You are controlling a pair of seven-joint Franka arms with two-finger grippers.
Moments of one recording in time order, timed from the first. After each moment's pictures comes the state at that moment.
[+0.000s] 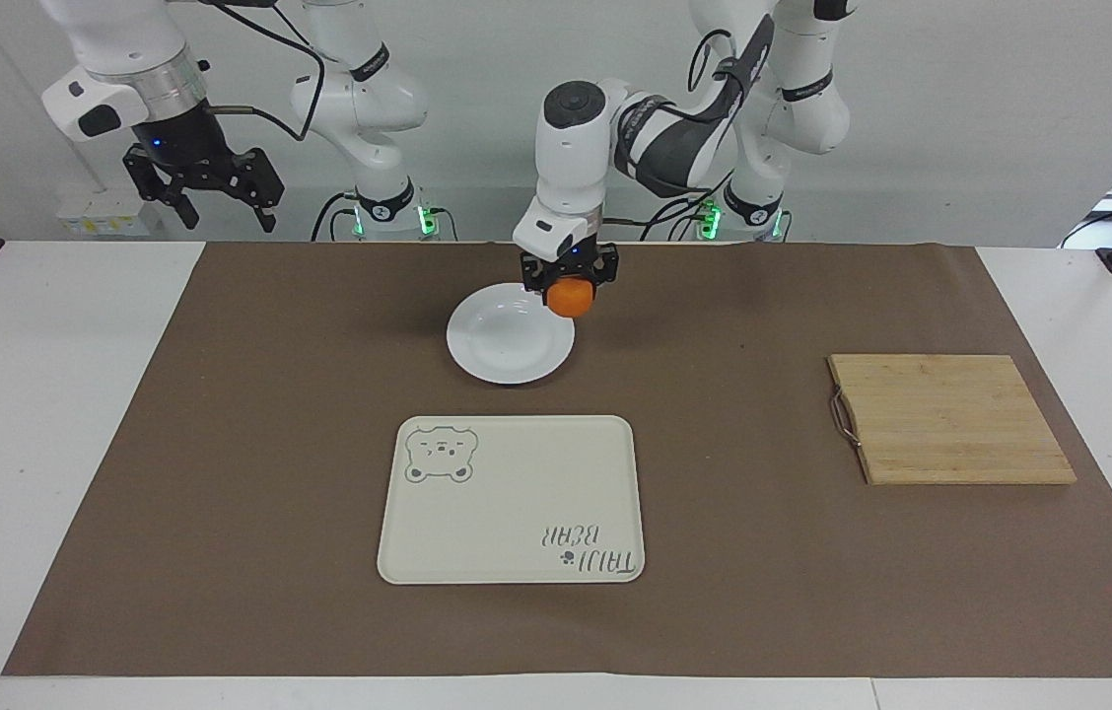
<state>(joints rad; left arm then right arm) -0.85 0.20 -0.02 -1.82 -0.02 2.03 -0.95 0.04 -0.08 -0.08 -1.57 -0.02 1.47 0.03</state>
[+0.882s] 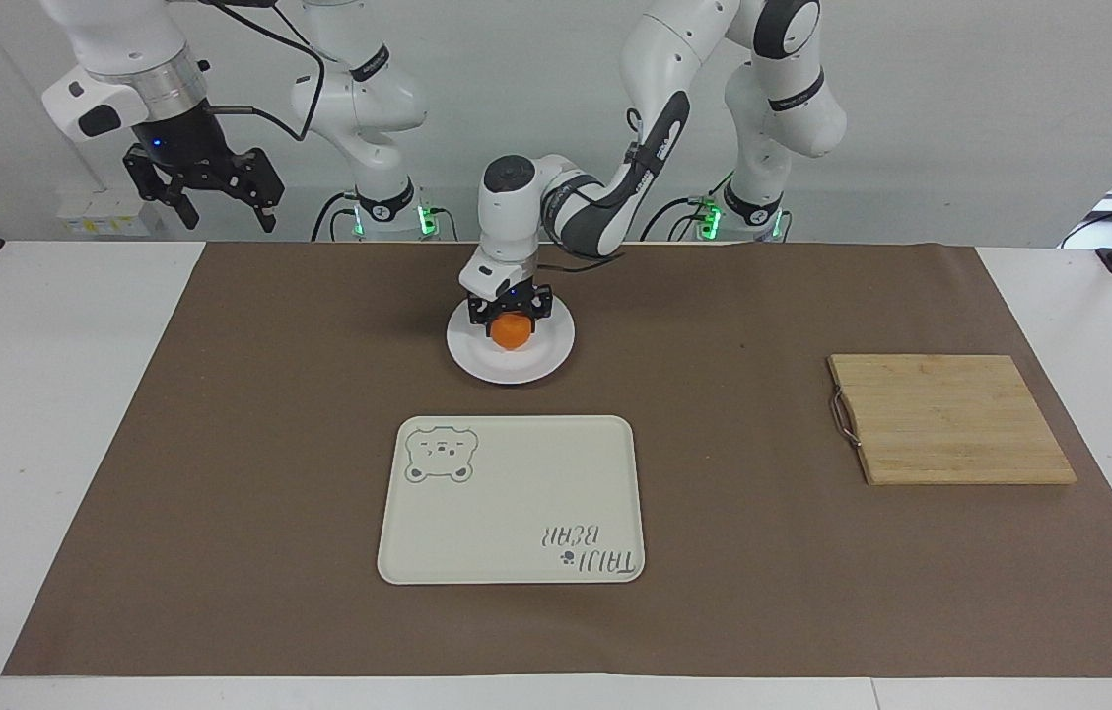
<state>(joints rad) -0.97 0.41 -0.02 -1.84 -0.02 2.32 -1.08 0.04 -0.08 -0.08 -1.57 -0.02 1.47 0.03</state>
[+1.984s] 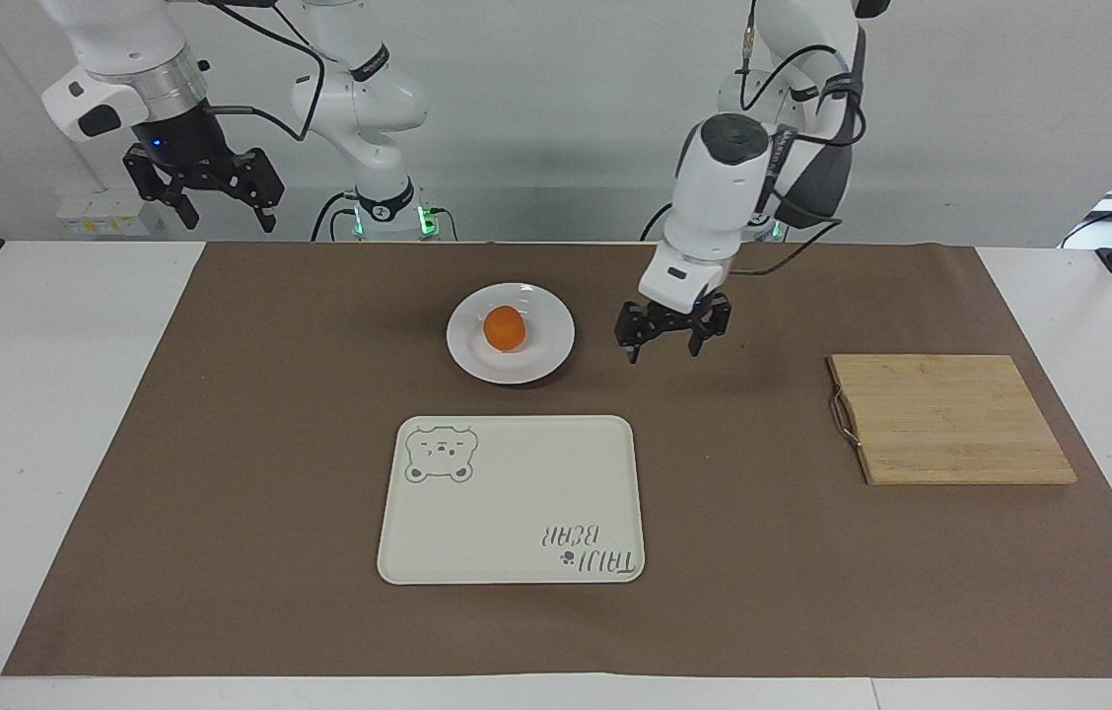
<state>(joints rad) -0.49 0.11 0.02 -1.80 -0.06 2.01 -0.55 0.04 -0.08 -0.08 -1.57 -0.02 1.47 0.03</state>
